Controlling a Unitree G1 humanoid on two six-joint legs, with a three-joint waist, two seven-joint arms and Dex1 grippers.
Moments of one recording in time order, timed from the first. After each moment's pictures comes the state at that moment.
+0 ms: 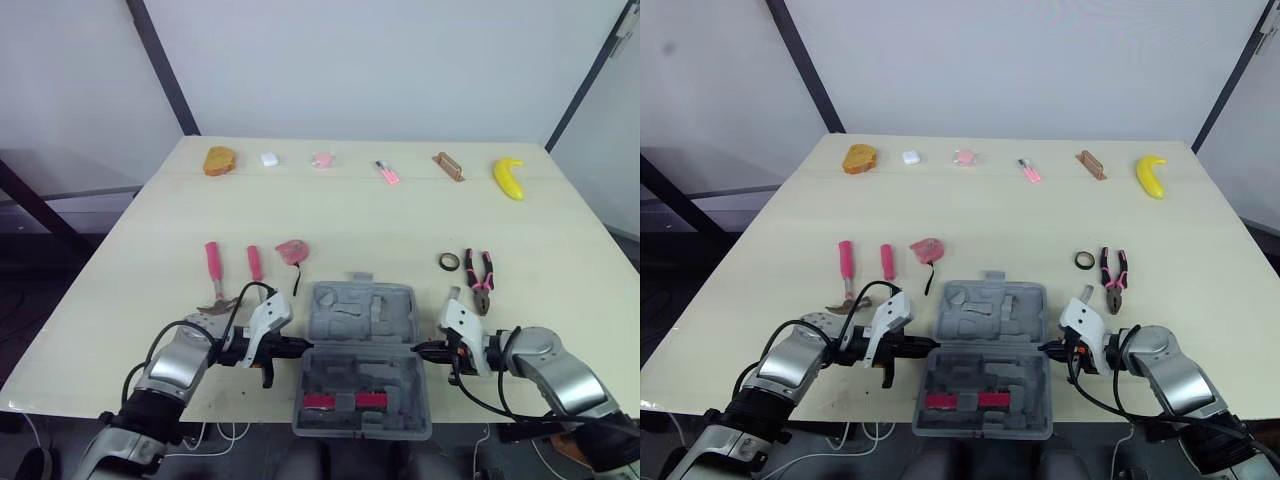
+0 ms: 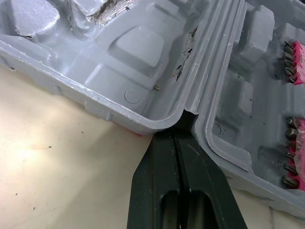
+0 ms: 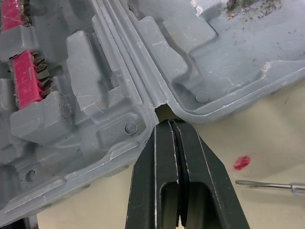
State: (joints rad) left arm -0.28 0.64 -0.20 0.17 -0.16 0.41 -1.24; right arm -0.17 -0.60 0.23 -0.13 0.17 0.54 1.02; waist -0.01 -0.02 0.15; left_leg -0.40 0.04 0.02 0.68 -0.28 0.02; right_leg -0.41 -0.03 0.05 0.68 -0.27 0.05
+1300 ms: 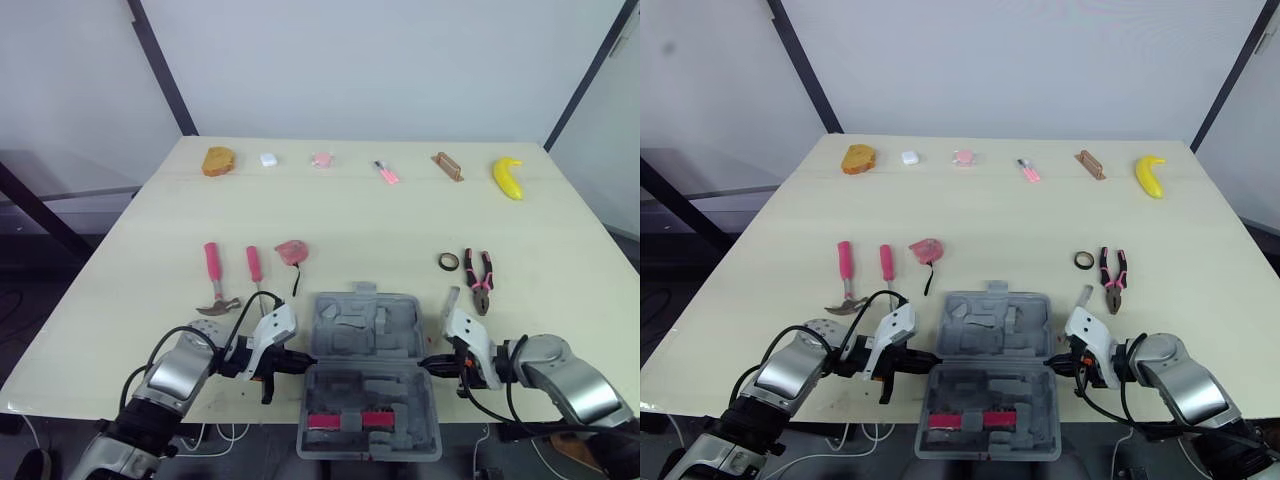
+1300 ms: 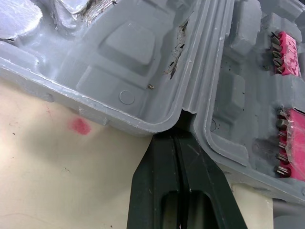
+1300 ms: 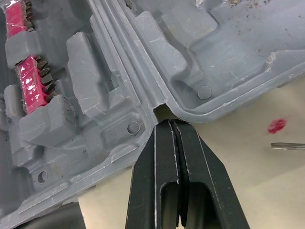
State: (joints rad) left arm -0.23 0.68 -0.25 0.06 -0.16 0.44 -1.26; right arm -0.13 -0.66 0.24 -0.20 0.23 0.64 1.04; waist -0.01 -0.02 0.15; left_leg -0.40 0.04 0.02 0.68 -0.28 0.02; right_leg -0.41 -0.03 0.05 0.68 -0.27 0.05
